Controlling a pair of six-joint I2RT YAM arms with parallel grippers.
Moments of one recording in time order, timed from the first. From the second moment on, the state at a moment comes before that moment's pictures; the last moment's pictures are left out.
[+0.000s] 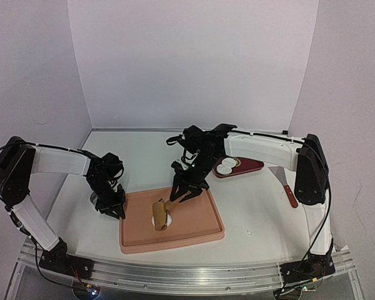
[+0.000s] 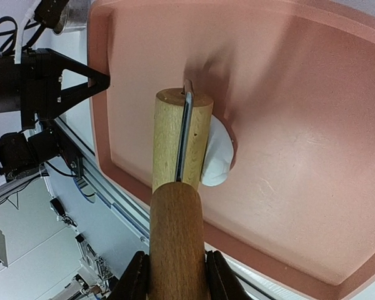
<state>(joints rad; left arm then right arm) -0.53 1.63 0.89 -0.77 0.32 -0.68 0.90 2.18 1.86 -0.99 -0.55 0.61</state>
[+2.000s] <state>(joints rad) -0.53 1.68 0.92 -0.78 0.32 -0.67 0.97 2.23 2.16 -1.36 -0.29 0.76</state>
